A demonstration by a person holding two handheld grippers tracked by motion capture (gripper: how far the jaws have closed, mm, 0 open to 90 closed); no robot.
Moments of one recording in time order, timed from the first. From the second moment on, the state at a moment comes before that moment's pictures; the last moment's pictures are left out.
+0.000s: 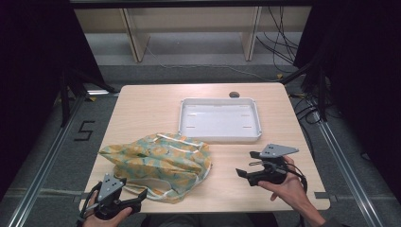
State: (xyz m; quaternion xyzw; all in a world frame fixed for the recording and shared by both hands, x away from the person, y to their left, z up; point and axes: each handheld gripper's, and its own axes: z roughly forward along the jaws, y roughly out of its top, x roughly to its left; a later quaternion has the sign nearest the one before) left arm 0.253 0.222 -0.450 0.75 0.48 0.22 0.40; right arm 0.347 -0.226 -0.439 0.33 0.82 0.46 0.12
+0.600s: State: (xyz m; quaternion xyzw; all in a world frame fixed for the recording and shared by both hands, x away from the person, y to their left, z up) left arm 0.252 0.222 -0.451 0.75 0.47 0.23 0.41; right arm 0.343 -0.149 -0.438 0.23 0.85 0.46 0.09
